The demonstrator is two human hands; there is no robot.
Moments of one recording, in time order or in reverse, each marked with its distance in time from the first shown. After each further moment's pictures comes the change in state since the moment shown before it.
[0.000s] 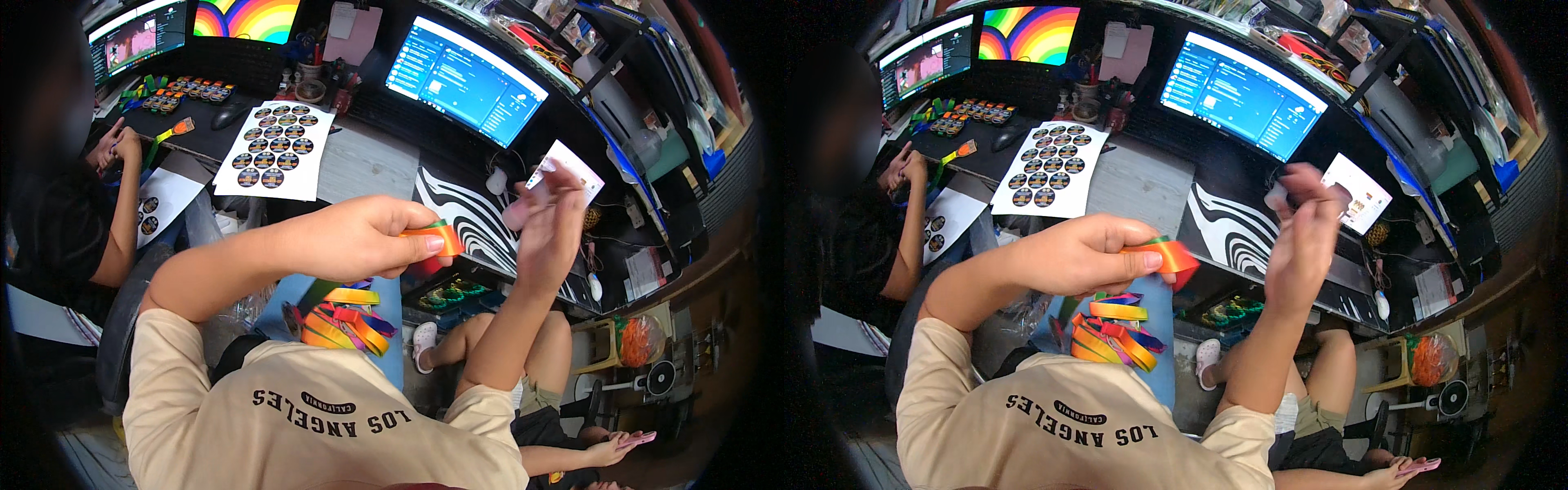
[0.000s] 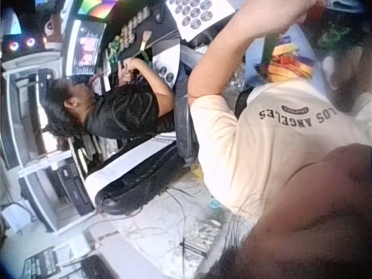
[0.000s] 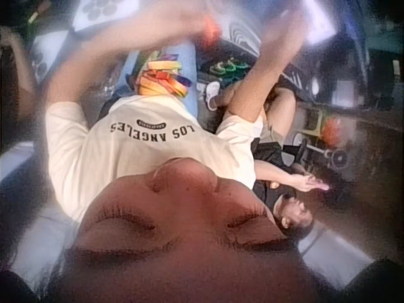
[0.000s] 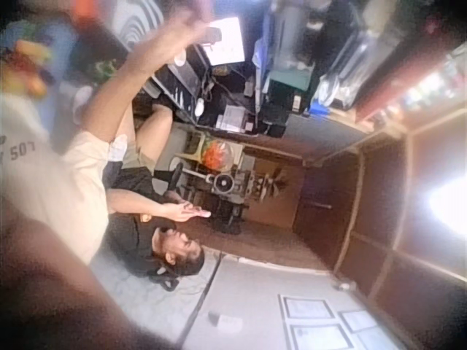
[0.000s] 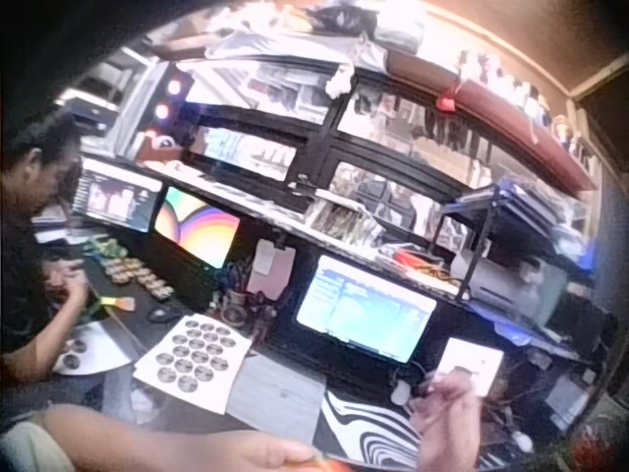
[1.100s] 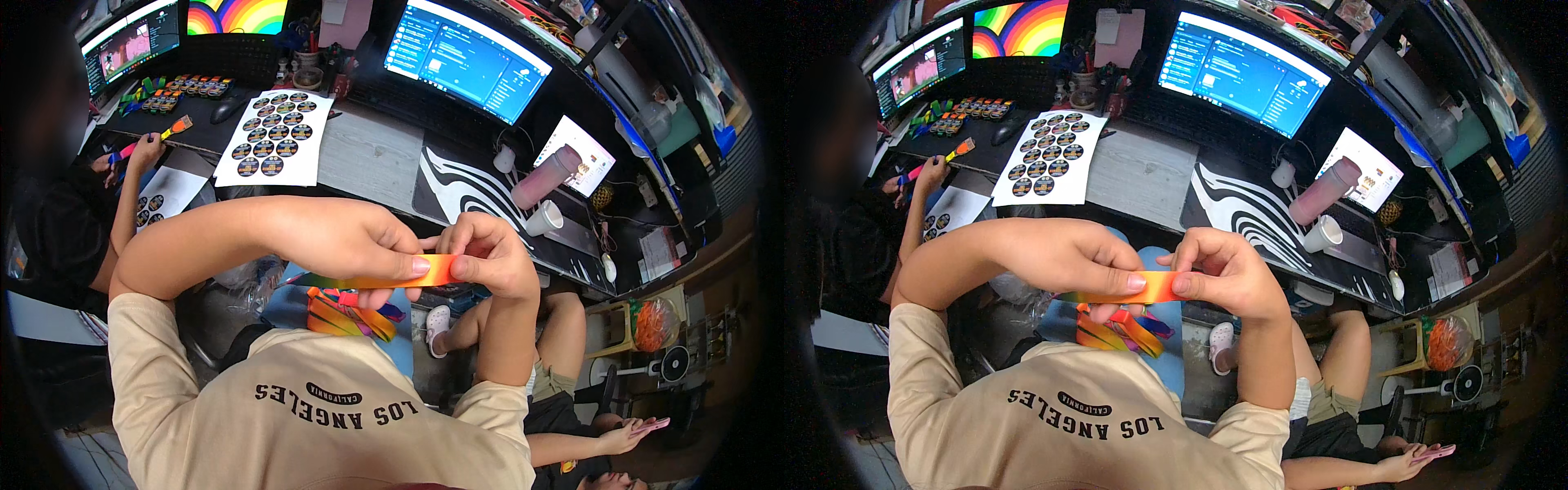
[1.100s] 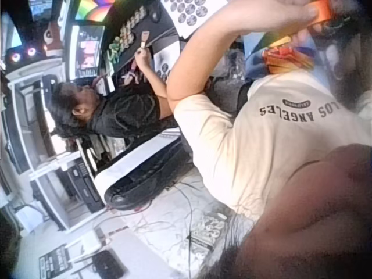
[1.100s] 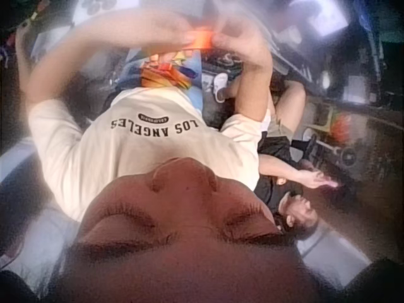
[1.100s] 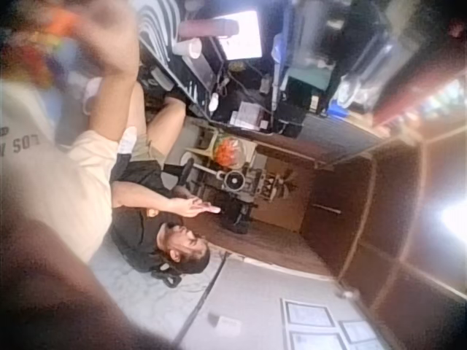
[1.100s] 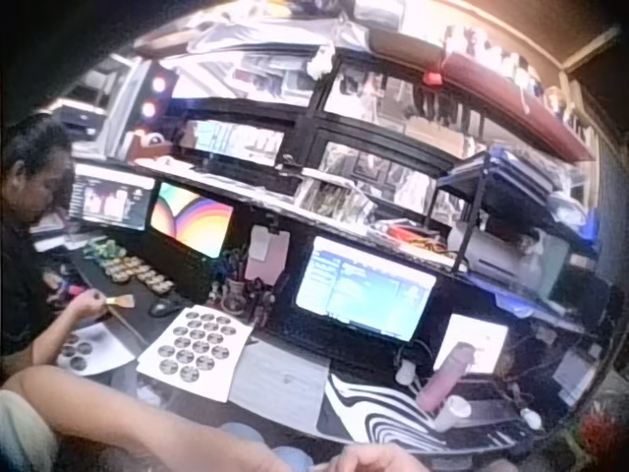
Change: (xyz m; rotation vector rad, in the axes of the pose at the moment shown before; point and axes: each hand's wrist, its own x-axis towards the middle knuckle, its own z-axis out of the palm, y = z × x) left_hand 0.000 0.004 0.000 0.212 -0.248 -0.363; right_hand -0.052 0.010 -0.003 0.368 -0.645 0.591
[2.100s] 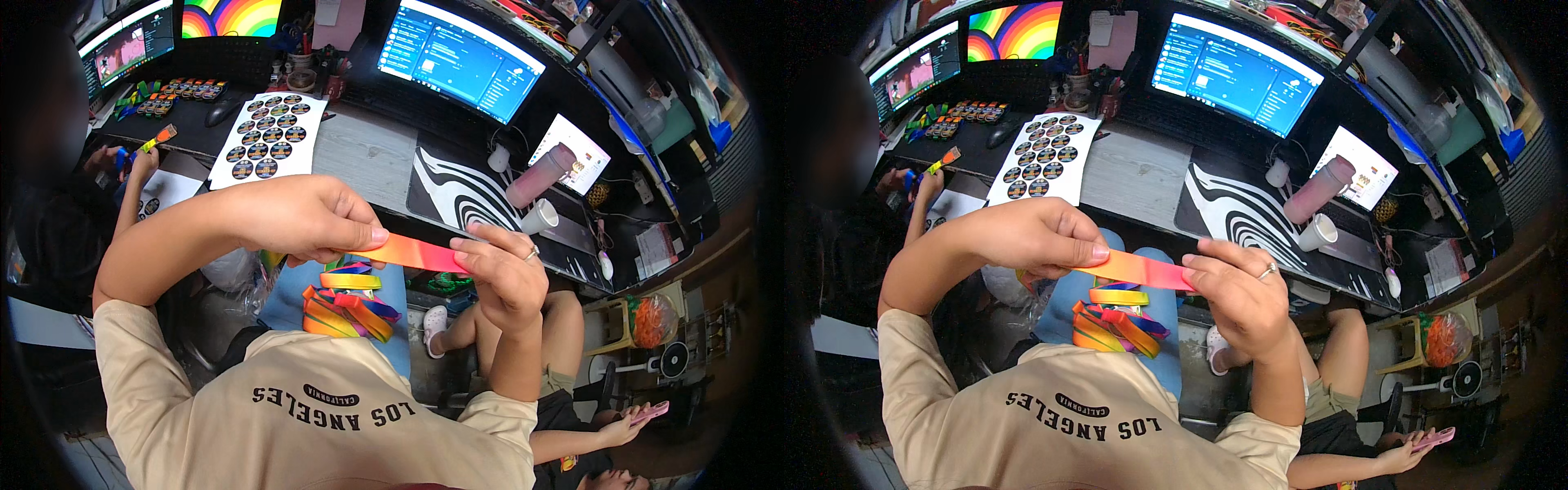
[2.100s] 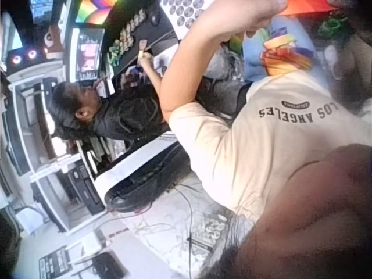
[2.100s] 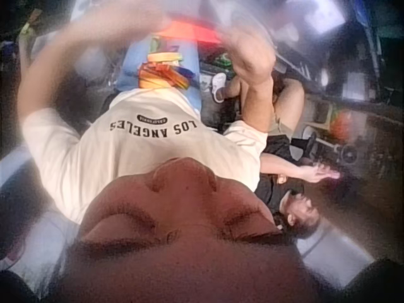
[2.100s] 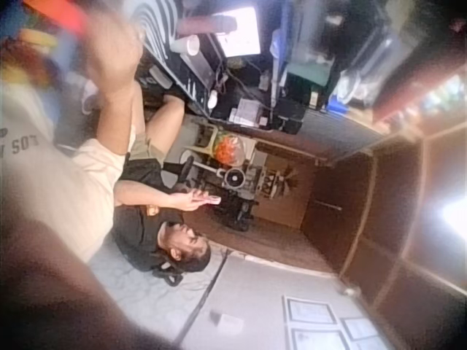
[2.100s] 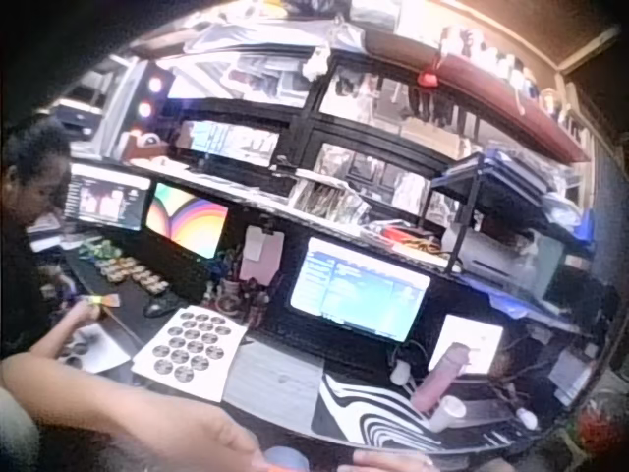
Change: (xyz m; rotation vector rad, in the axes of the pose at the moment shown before) left_hand -0.022 -0.003 -0.011 -0.166 0.213 -0.124; right_hand -0.030 -0.021 0.015 -1.420 0.233 -0.668
